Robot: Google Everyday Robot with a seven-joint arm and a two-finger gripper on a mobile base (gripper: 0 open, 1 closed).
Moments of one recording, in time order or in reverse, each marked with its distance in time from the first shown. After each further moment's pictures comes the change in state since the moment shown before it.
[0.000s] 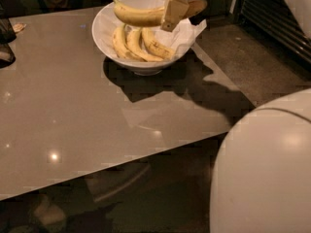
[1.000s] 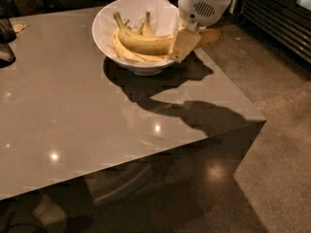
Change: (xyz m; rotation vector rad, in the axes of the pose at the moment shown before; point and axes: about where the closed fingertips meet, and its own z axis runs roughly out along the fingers) arm 0.025 0.090 -0.014 -0.020 0.012 0.074
